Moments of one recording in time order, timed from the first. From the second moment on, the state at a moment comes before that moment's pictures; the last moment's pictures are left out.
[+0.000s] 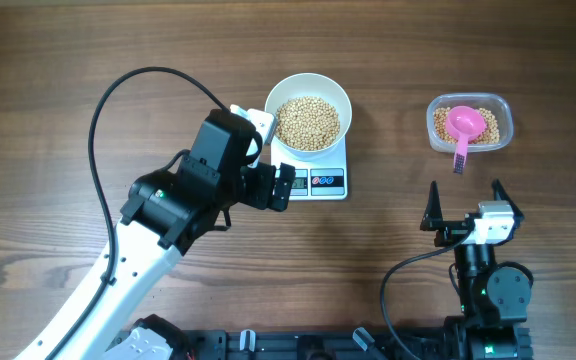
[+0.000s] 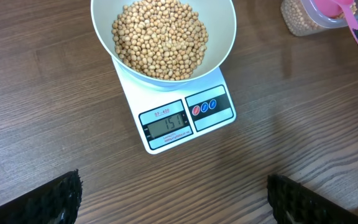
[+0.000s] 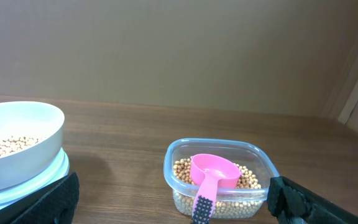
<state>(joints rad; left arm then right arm) -0.55 1.23 1.14 -0.83 0.06 -0.23 0.03 0.02 0.01 0.00 0.03 -0.08</state>
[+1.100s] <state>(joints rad) -0.54 0.93 1.08 -0.93 0.02 -0.23 0.03 0.02 0.01 0.00 0.03 -0.08</state>
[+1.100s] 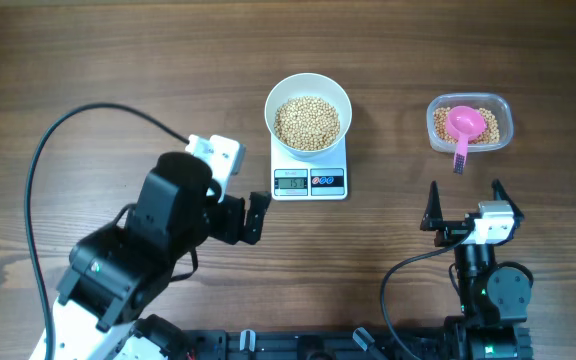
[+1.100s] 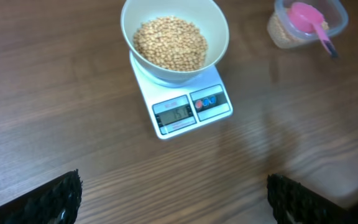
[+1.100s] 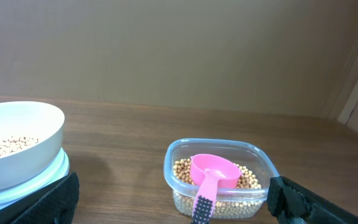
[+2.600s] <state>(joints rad) 0.01 0.10 0.27 -0.16 0.16 -0.16 0.03 0.02 0.01 0.00 0.03 -0.08</state>
